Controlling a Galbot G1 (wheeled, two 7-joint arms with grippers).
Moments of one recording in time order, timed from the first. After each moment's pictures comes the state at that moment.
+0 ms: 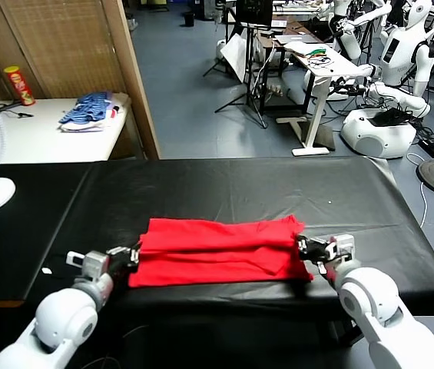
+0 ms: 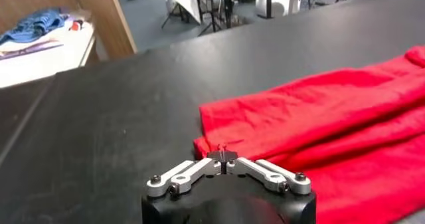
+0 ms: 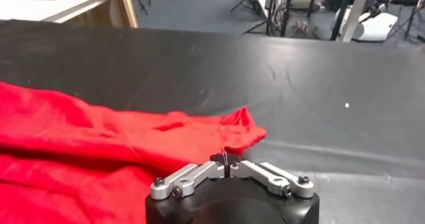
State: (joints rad) left arm 1.34 -0.91 -0.40 -2.09 -0.53 0.67 -0.17; right arm -1.21 0.98 0.41 2.04 0.64 -0.74 0.12
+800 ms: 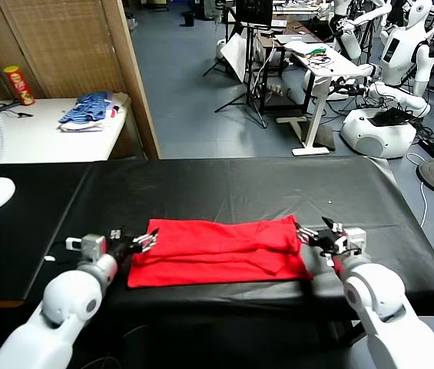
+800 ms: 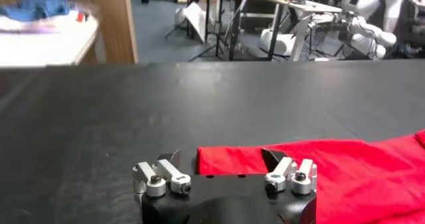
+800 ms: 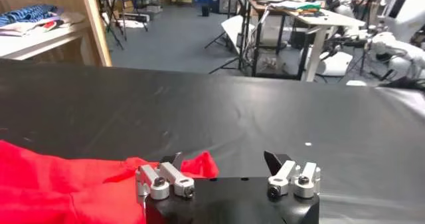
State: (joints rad) left arm 1.10 -1.00 -0.36 -1.87 -0.78 0.59 -0.19; right arm -1.05 1.15 0.40 1.79 0.45 -0.60 0.12
